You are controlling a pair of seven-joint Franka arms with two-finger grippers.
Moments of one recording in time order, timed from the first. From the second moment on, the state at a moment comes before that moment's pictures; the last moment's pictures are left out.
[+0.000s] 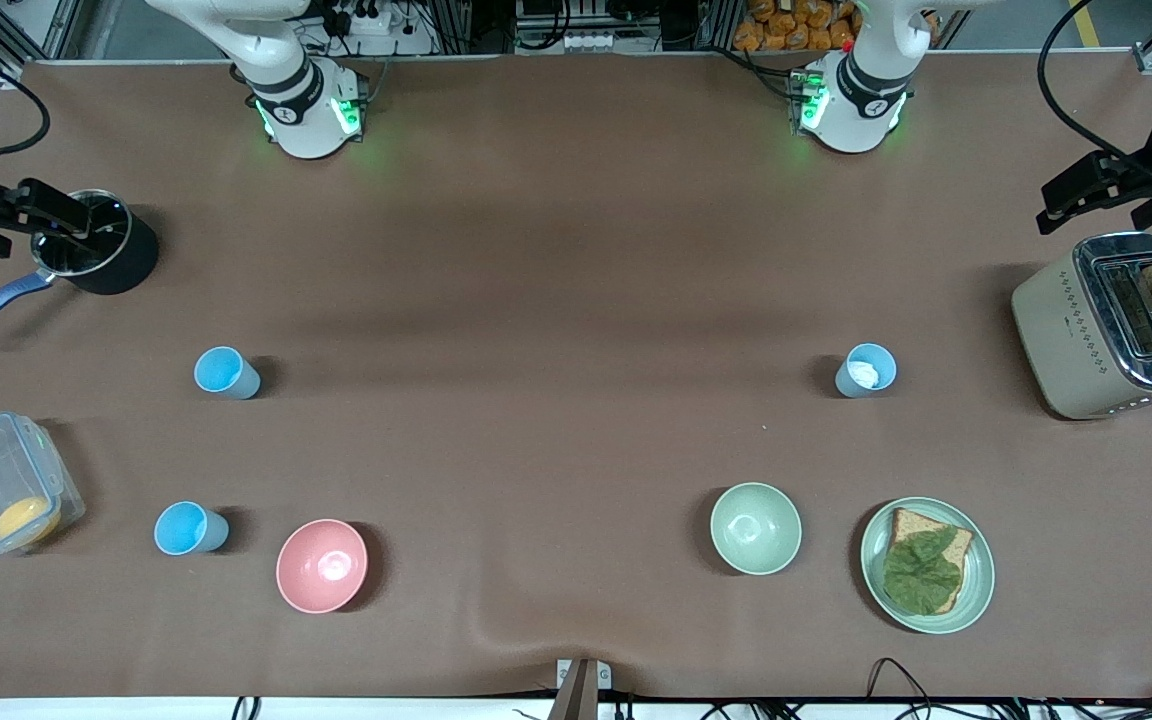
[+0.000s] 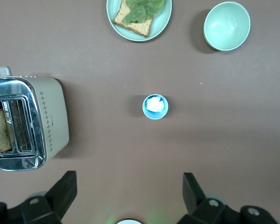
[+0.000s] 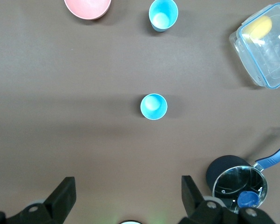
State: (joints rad) left arm -0.04 -0.04 -0.01 -1.54 0.00 1.47 -0.10; right arm -0.07 -0.02 0.03 -1.57 0.02 1.47 -0.09
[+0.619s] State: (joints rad) left arm -0.03 0.14 -0.01 -1.75 0.00 1.77 -0.11; right arm -0.07 0.08 0.02 -1.60 0.02 1.48 -0.09
